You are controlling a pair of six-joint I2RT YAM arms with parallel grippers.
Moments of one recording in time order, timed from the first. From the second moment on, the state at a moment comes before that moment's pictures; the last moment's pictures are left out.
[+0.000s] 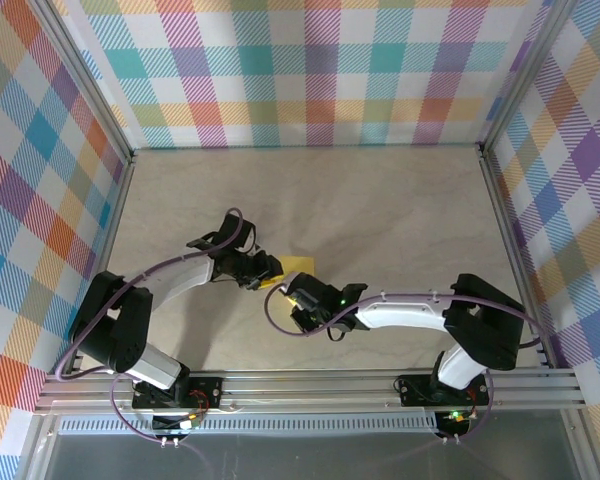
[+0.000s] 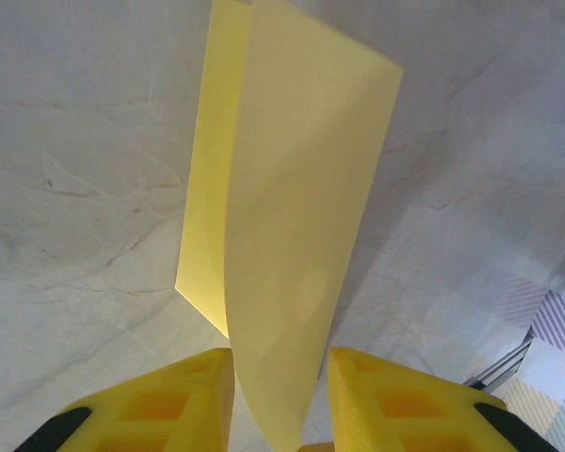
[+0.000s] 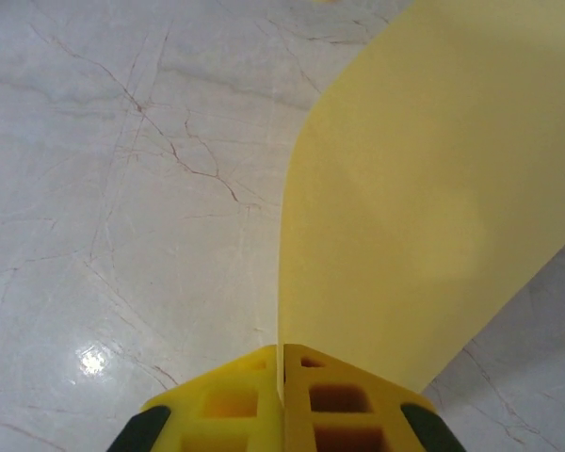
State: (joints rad) left arm -0.45 1.51 0.85 -0.41 0.49 -0.85; right arm 1.12 1.58 0.84 -0.25 0.10 0.24
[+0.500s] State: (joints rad) left arm -0.46 1.66 0.98 -0.42 0.54 -0.75; right arm 0.93 1.58 0.75 -0.13 -0.32 0.36
